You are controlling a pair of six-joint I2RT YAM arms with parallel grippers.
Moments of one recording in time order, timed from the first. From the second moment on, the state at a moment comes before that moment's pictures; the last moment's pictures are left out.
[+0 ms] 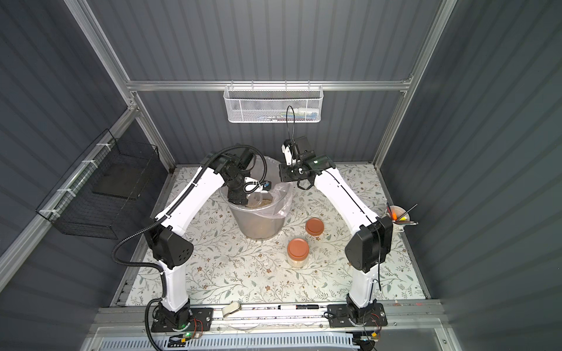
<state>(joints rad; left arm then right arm) -0.57 1.98 2.19 -1.41 -0.11 1.12 0.50 1.86 1.94 -0.86 -0.09 0.23</state>
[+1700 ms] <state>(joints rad) -0.54 1.58 1.64 -1.09 -0.11 1.05 0.78 1.96 2.17 -0.71 0.58 -0.37</state>
